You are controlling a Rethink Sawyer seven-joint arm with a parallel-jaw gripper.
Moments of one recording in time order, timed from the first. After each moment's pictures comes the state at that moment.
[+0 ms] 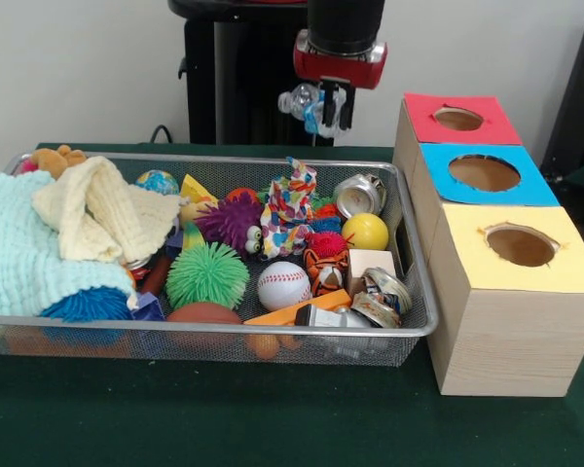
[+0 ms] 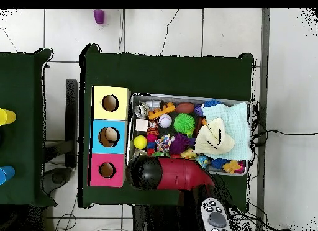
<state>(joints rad) -0.26 -0.81 0.07 2.01 -0.13 0.56 1.93</state>
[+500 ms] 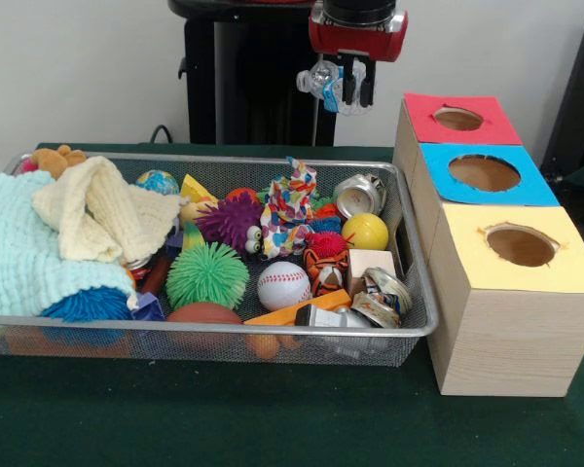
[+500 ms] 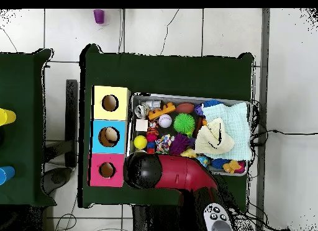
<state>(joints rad) -0.29 -0.88 0.12 2.02 -0.06 0.61 1.93</state>
